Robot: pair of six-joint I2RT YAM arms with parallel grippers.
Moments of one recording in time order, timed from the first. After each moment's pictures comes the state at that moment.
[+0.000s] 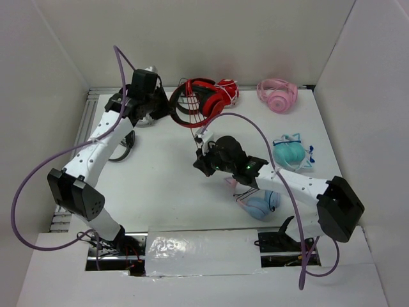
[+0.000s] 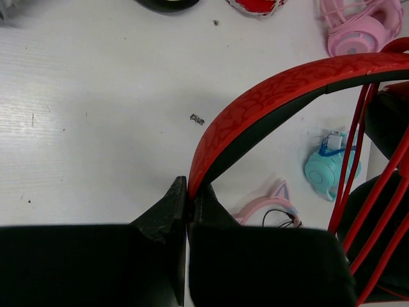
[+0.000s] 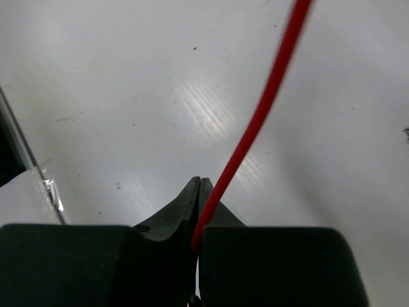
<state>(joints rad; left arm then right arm) -0.37 1.63 1.74 -0.79 0.01 -0.70 0.84 1.38 0.88 0.03 -0.21 0.09</state>
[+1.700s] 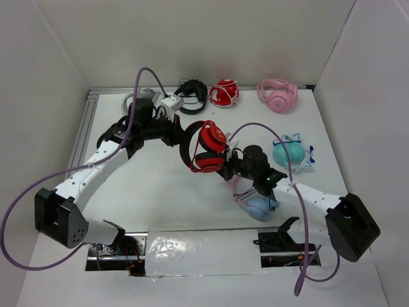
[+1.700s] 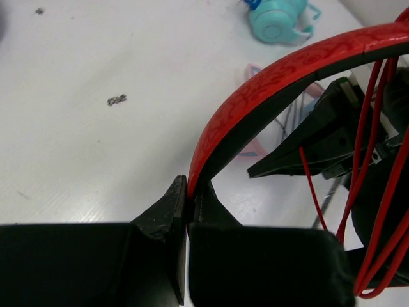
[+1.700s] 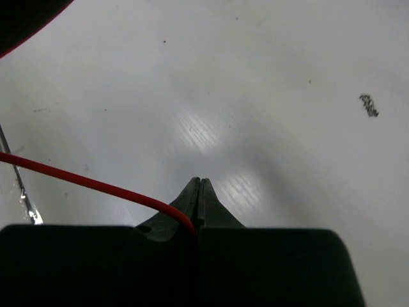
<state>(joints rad) -0.42 1.37 1.22 -0.35 0.59 -0.09 0.64 1.17 0.52 0.35 -0.35 0.07</state>
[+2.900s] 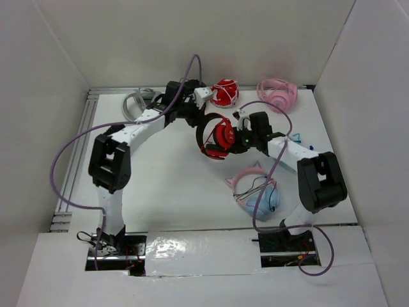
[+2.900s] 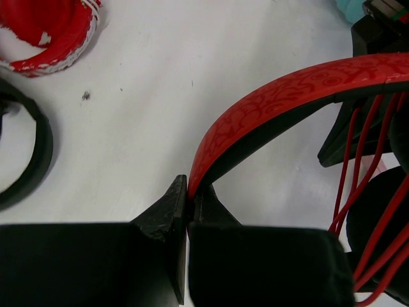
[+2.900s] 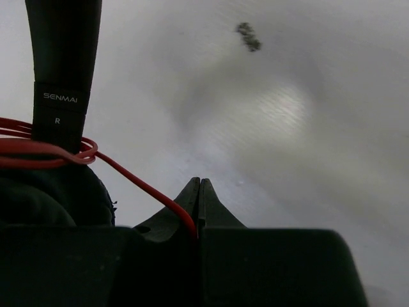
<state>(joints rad) -0.42 1.94 1.63 -0.29 0.58 0.30 0.32 1.60 0.96 -0.08 -0.54 0.14</state>
